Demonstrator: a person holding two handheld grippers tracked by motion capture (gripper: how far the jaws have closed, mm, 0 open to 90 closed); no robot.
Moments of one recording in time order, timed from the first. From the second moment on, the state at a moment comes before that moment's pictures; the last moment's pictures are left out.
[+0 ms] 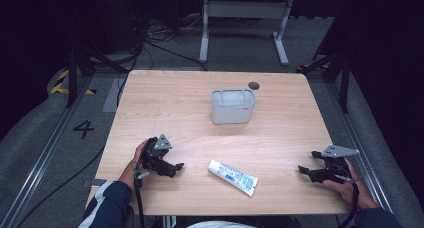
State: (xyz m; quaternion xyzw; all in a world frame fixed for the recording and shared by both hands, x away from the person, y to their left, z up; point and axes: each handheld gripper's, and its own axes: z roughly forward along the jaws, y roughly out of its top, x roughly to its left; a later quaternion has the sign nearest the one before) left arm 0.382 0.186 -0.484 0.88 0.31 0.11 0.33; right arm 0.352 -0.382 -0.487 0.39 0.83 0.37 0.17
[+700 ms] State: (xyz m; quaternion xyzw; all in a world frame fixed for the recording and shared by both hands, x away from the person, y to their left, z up) left arm 0.392 0.178 -0.470 0.92 0.24 0.07 0.29; right arm 0.351 -0.382 -0.487 0.39 0.83 0.37 0.17
